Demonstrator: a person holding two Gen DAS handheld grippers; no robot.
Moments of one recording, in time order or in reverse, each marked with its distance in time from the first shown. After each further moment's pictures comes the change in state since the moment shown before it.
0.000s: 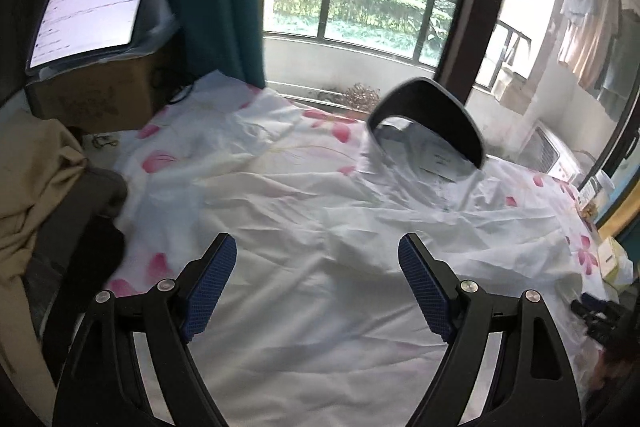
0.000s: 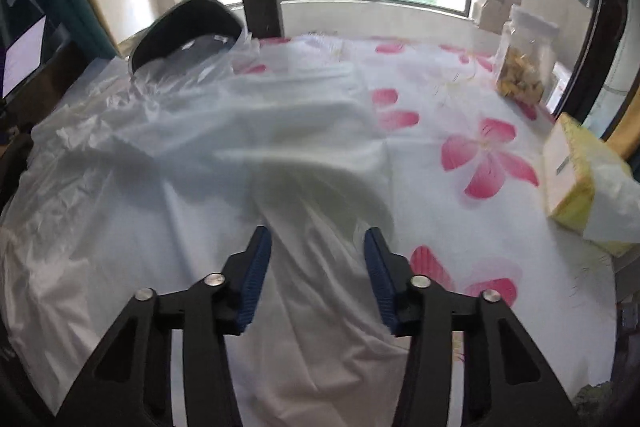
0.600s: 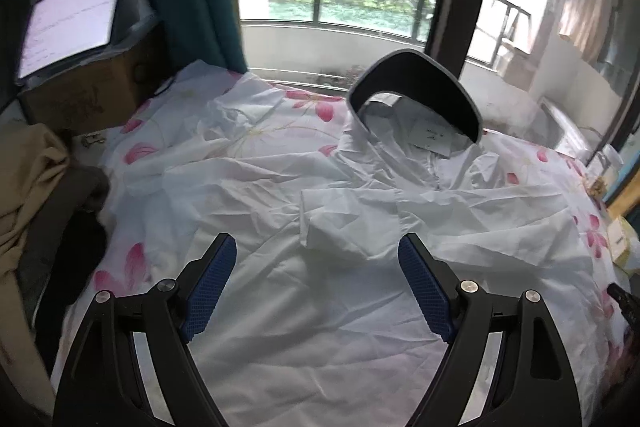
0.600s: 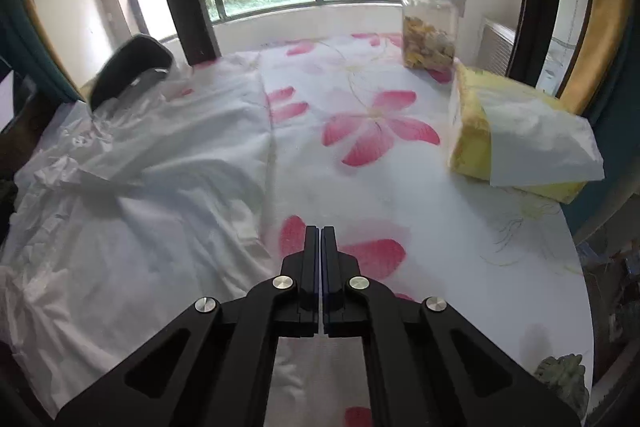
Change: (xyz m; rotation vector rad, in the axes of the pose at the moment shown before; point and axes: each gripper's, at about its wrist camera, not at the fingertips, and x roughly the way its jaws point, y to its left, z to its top) left arm 0.020 -0.025 -0.006 0.054 0.060 0.019; right arm -0.038 -0.061 -0.015 0.176 -0.052 -0.071
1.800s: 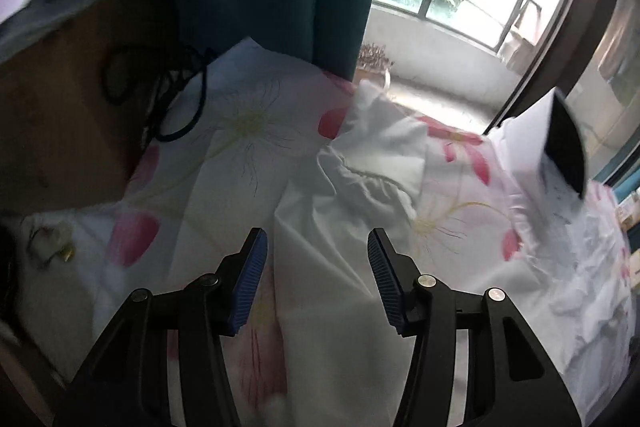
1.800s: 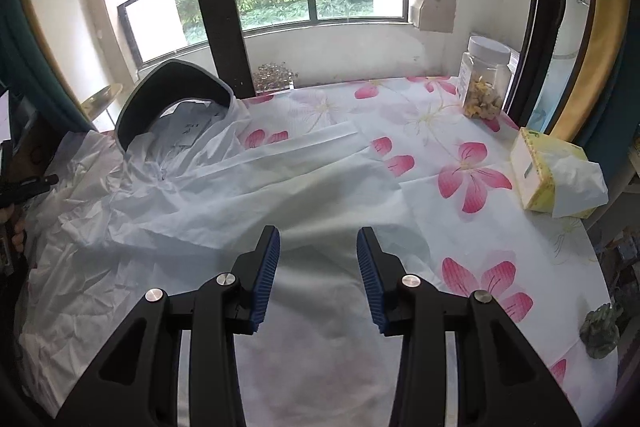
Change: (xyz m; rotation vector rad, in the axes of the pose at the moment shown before) left arm 0.180 0.183 0.120 0.014 0.159 -0.100; right arm -0.011 0.131 0.039 0.061 -0.045 -0.092
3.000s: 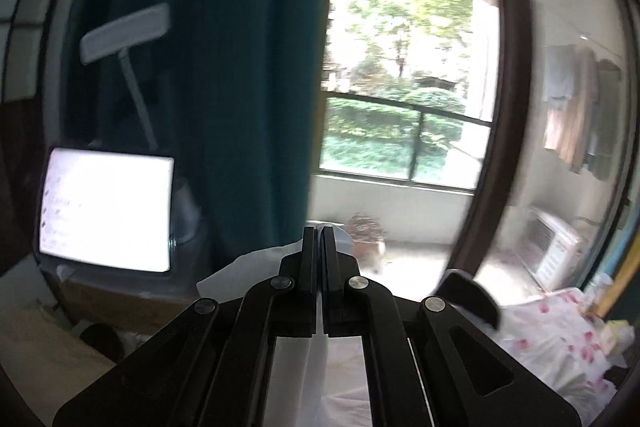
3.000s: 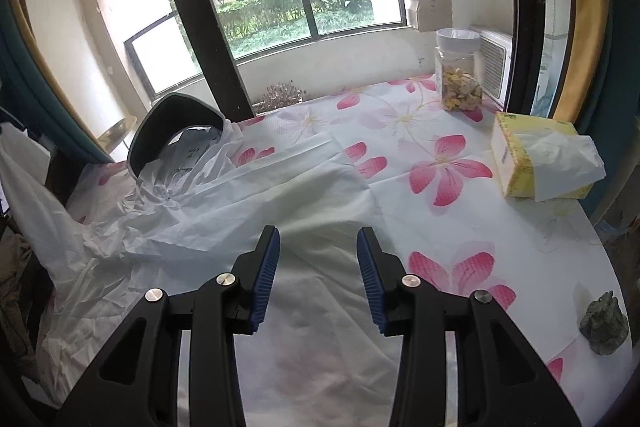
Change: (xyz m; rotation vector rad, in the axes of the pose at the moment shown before) left arm -0.266 -0.090 0.007 0.034 -0.664 0.041; right arm -0.025 -0.060 -0.012 0.093 -0.064 0.110
